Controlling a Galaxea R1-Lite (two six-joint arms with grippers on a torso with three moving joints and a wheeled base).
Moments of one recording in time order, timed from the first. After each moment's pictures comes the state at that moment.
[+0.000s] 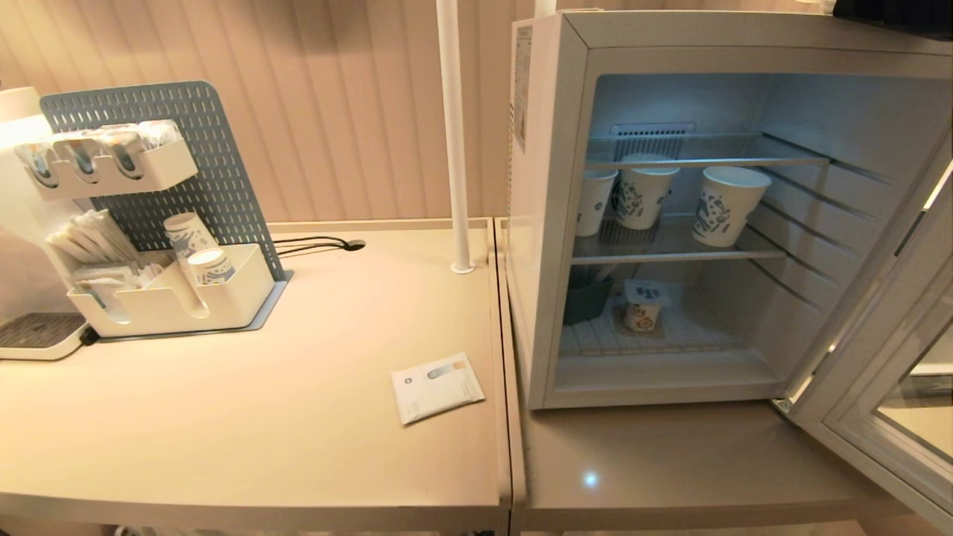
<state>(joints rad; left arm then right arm) 0.00 0.00 0.00 0.00 0.00 -0.01 0.23 1.67 -1.88 0.29 -0.17 0.10</state>
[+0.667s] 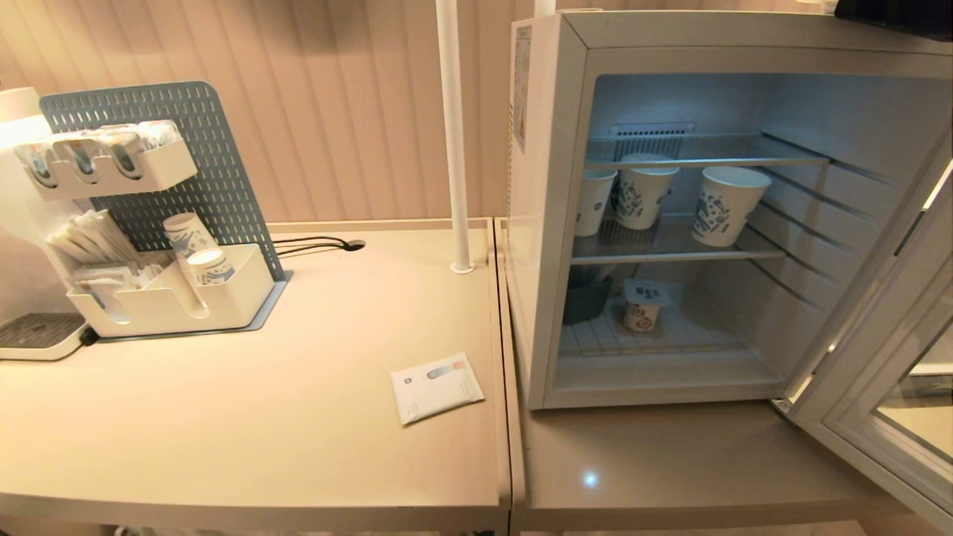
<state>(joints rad) 0.00 0.00 0.00 0.00 0.00 -0.01 0.25 1.67 -1.87 0.30 -0.17 0.10</state>
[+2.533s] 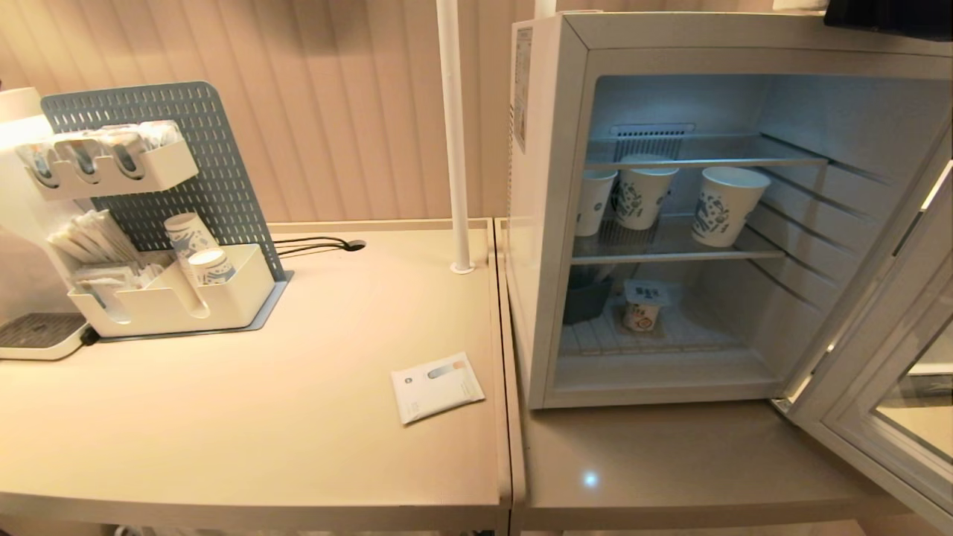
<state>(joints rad) 0.00 0.00 0.00 0.00 0.00 -0.01 0.27 1.66 -1.89 0.34 -0.22 0.06</state>
